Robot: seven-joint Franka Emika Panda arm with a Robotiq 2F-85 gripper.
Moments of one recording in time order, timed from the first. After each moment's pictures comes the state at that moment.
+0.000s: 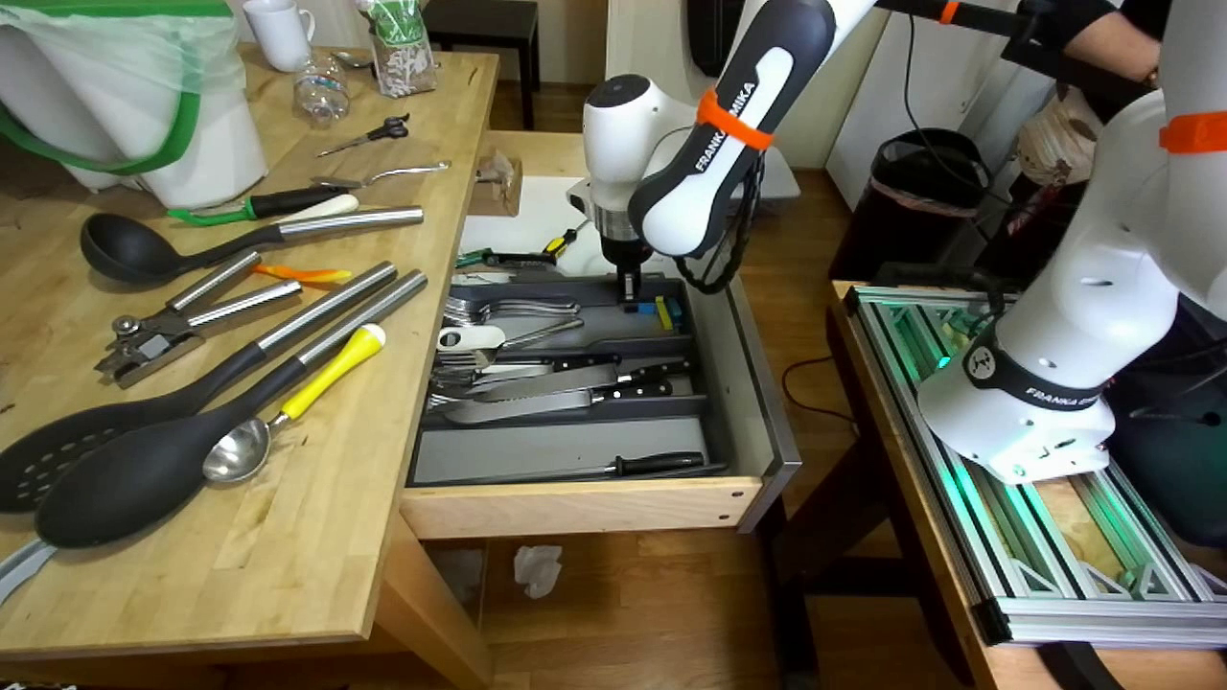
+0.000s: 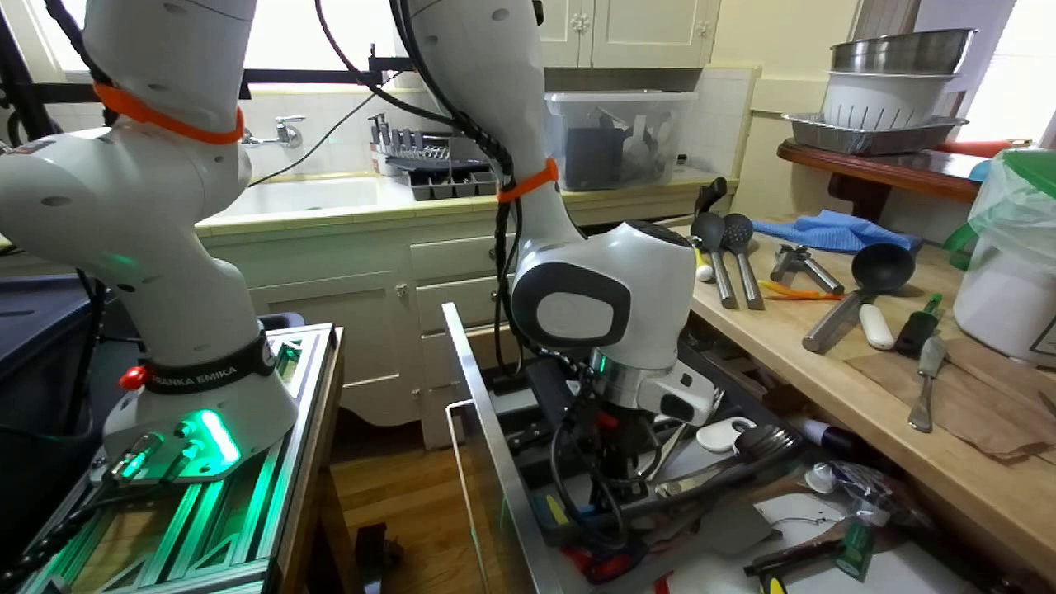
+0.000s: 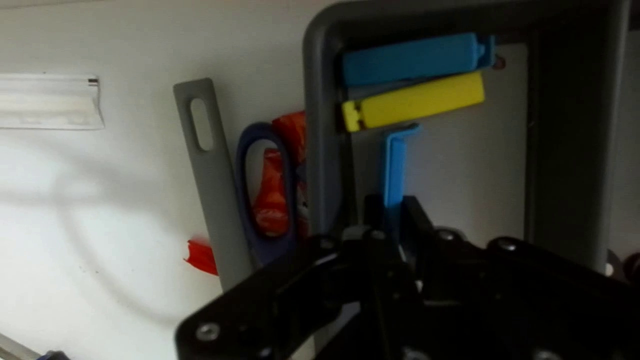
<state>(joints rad) -0.23 0.49 -0.17 -2.30 -0.13 2.70 -0.29</state>
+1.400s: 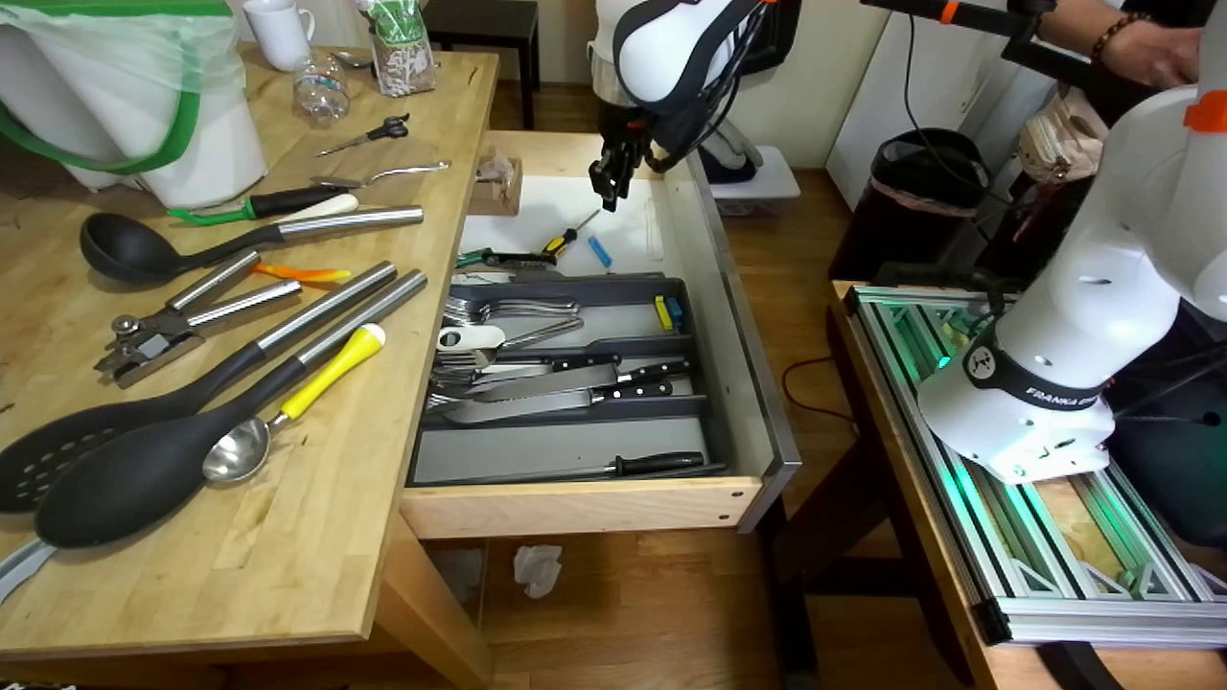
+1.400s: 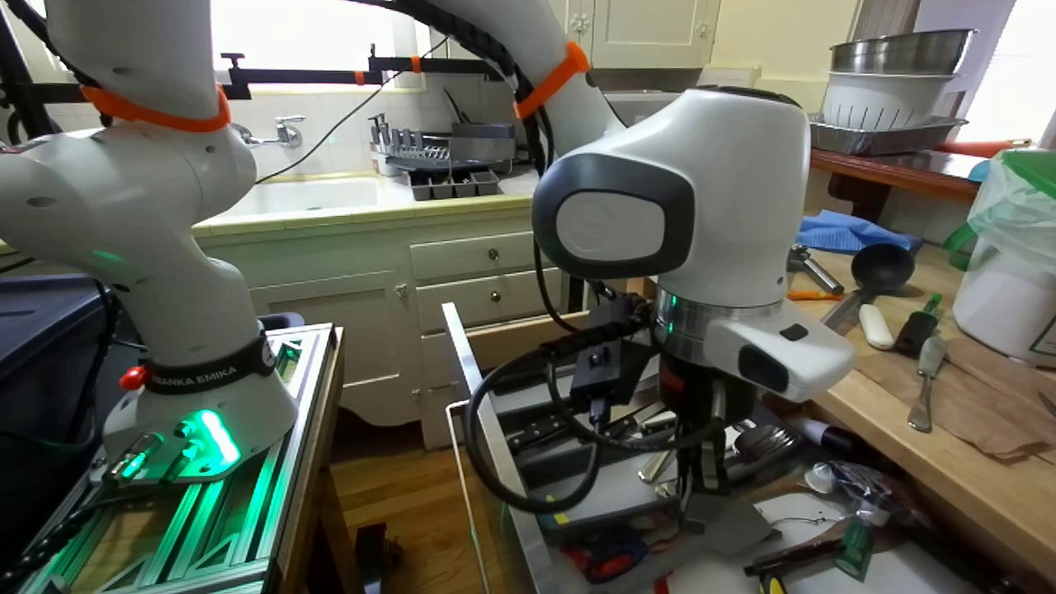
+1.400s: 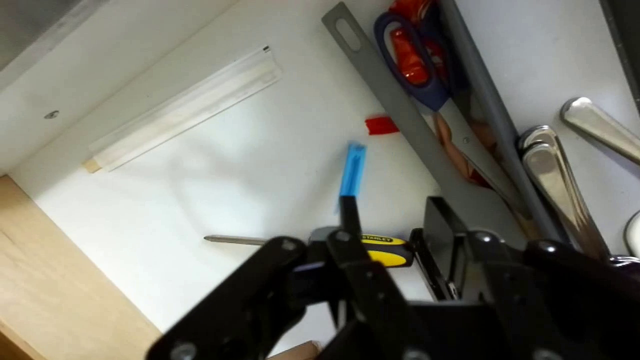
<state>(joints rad) -0.31 0.31 -0.26 -2.19 -0.01 2.57 -0.08</state>
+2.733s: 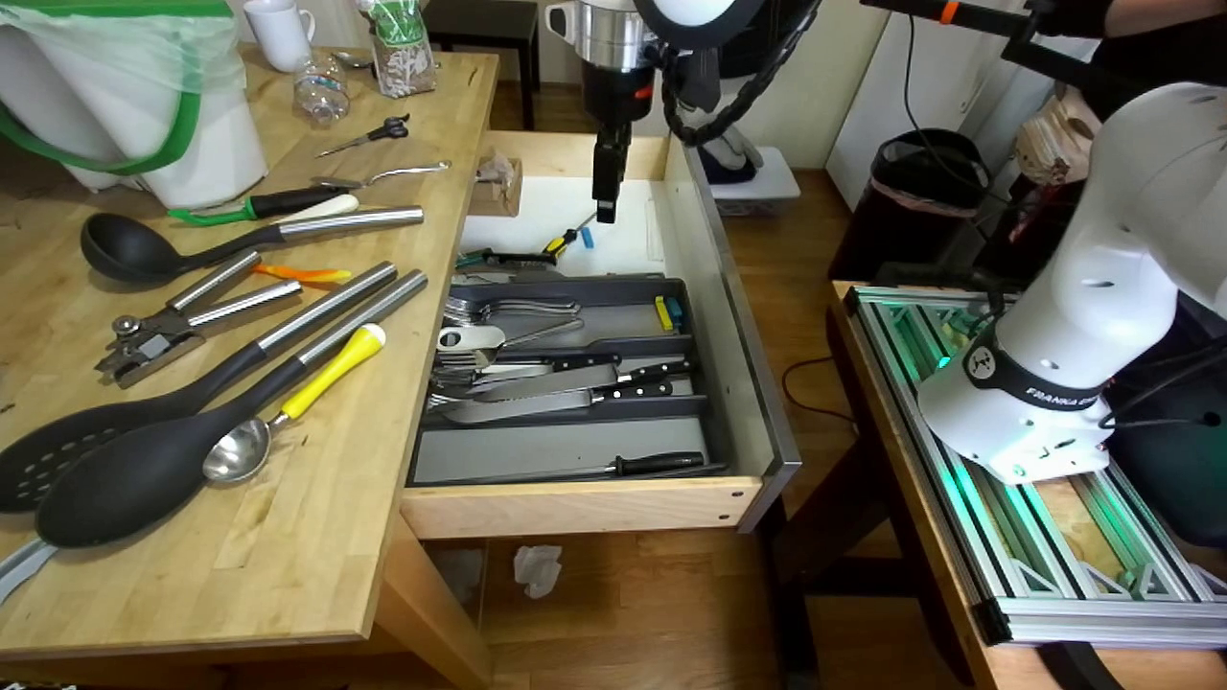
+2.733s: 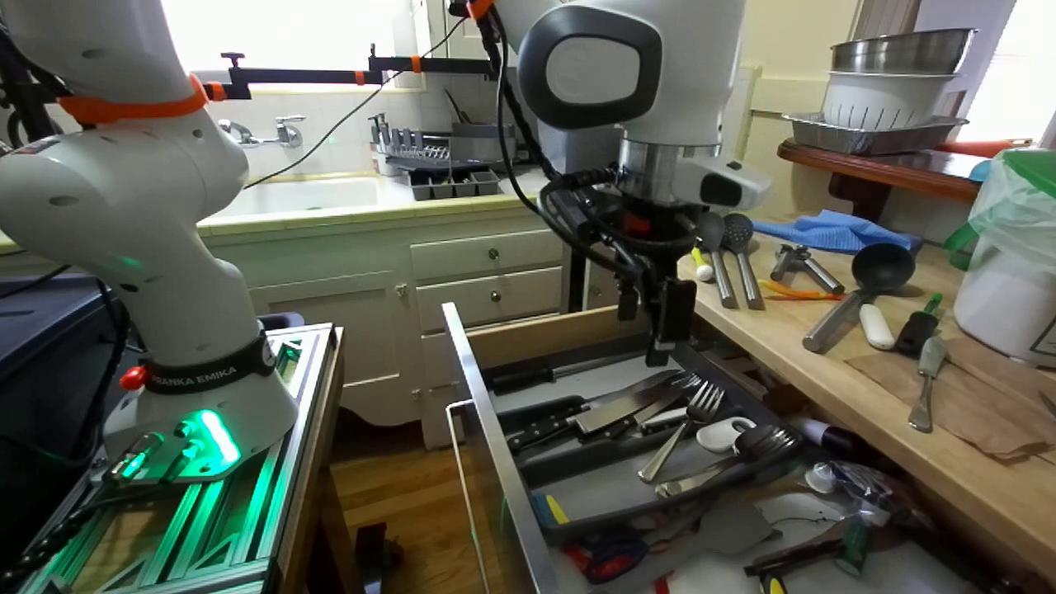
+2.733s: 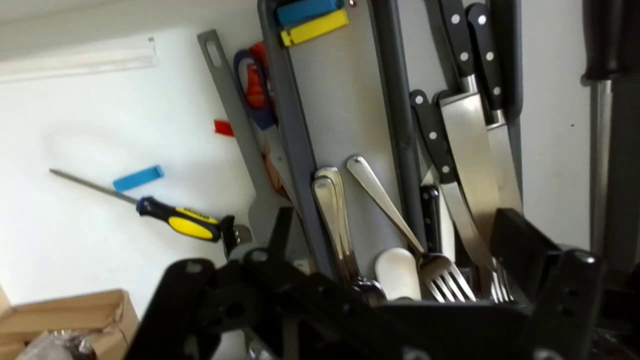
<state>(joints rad) -0.19 0.03 -0.16 -2.28 -0.02 2.32 -0.25</state>
